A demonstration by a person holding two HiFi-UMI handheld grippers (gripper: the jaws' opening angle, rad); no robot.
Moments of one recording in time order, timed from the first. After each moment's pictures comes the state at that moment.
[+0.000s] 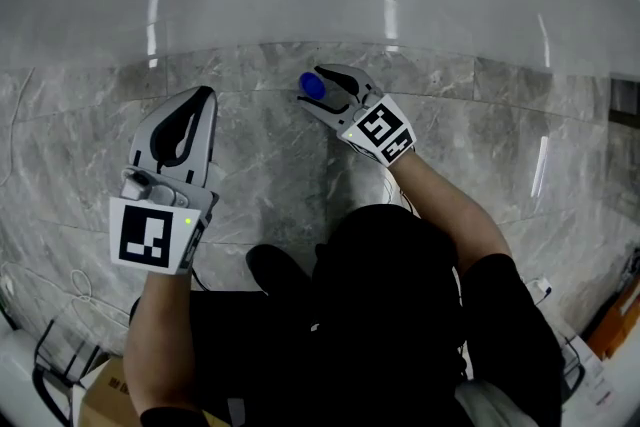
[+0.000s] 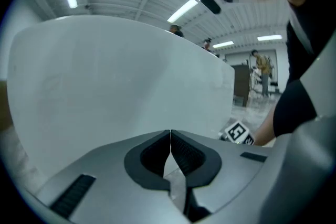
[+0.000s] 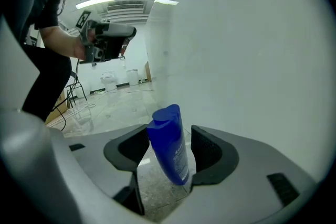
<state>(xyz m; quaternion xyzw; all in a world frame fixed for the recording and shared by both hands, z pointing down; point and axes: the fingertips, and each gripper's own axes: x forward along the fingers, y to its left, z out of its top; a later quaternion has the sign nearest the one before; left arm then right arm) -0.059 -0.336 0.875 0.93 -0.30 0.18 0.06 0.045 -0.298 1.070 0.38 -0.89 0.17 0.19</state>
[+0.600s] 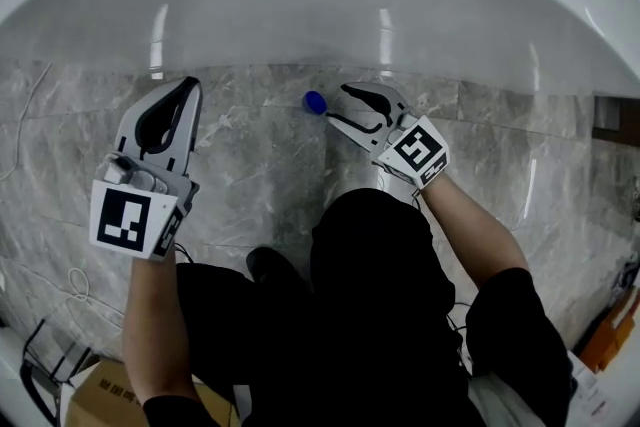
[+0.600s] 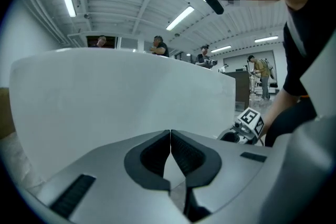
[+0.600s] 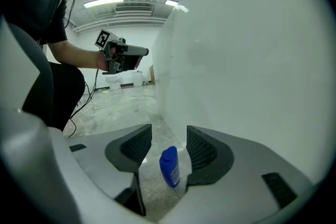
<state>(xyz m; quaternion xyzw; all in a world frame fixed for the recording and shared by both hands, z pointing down) -0.091 -0.361 0.794 0.94 -0.31 0.15 0.03 0.065 -0.282 0.949 0.37 -0.90 0.14 0.20</state>
